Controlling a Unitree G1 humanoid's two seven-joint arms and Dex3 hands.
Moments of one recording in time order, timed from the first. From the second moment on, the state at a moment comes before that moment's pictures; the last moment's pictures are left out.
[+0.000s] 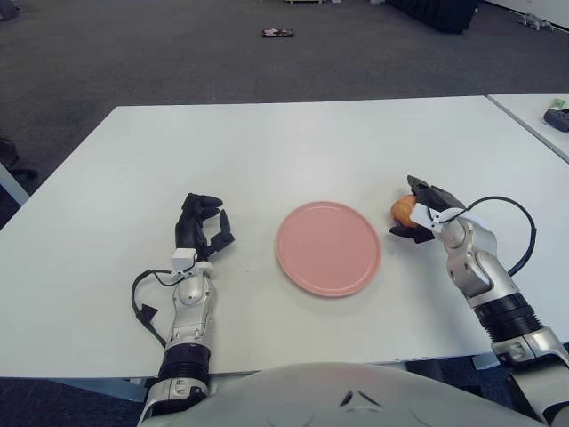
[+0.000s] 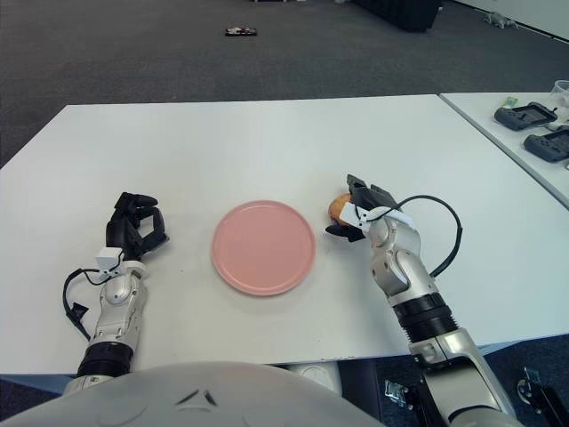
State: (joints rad) left arm 0.04 -0.04 0.16 0.40 -0.01 -0.50 0.15; right arm -0.20 -0.52 0.28 0.04 -0.72 0.48 0.38
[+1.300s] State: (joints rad) left arm 0.04 -0.04 0.17 0.40 -0.03 -0.50 0.15; right arm -0.19 -0.52 0.27 0.03 -0.69 0.44 0.34
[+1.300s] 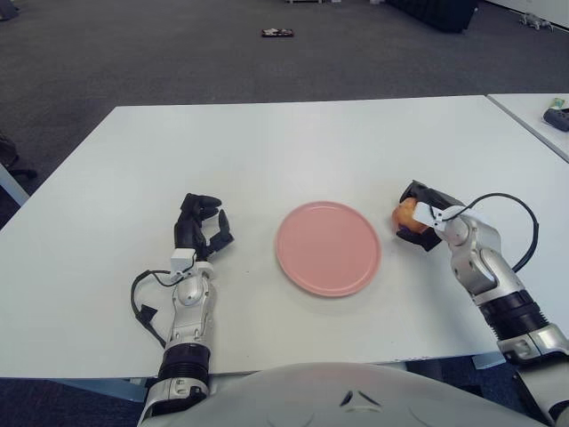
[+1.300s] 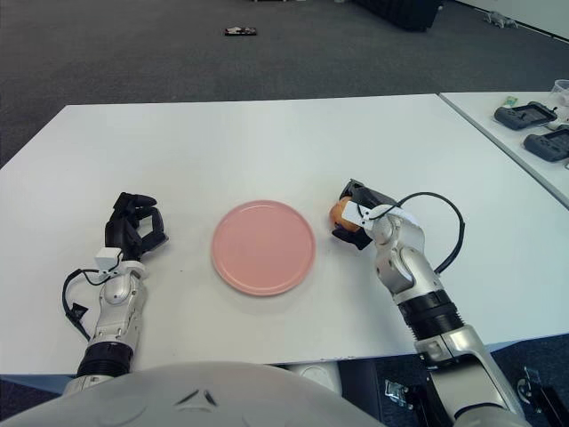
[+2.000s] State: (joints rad) left arm 0.04 -0.04 0.17 0.41 -0.02 -0.51 0.15; right arm -0.12 -0.39 0.17 0.11 -0.62 0.21 -0.11
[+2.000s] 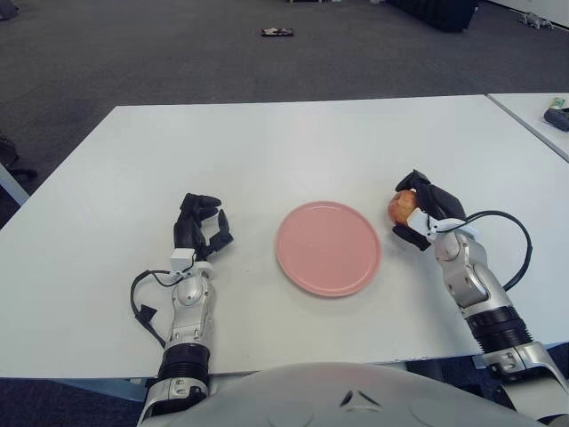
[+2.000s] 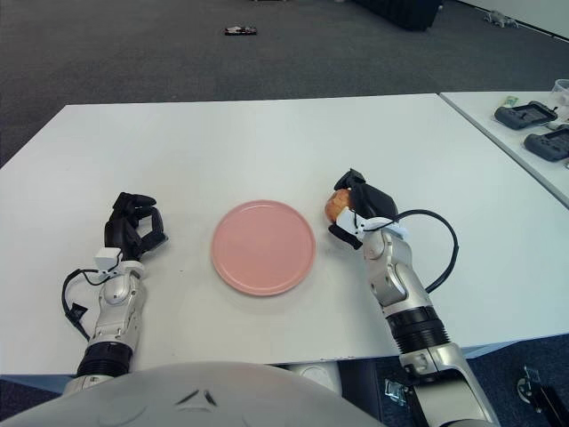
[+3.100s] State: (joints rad) left arm 0.04 -0.03 0.18 0.41 -0.03 -0.51 0.15; right arm -0.11 -0.02 -0.06 0.30 0.00 -0.42 -0.26
